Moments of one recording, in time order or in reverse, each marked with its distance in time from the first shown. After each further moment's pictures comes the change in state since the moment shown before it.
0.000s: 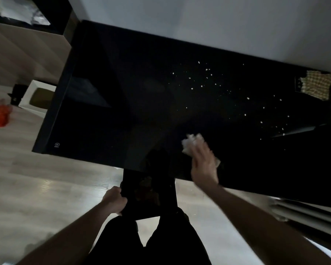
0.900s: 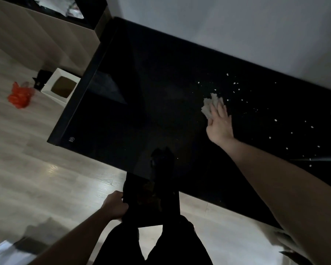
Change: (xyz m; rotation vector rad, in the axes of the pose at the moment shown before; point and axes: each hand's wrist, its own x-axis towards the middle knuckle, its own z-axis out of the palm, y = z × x) left_hand 0.003 -0.013 -0.004 -0.012 0.033 -0.017; right_hand 0.206 -0.035 -0.037 -0.228 -0.120 -0.002
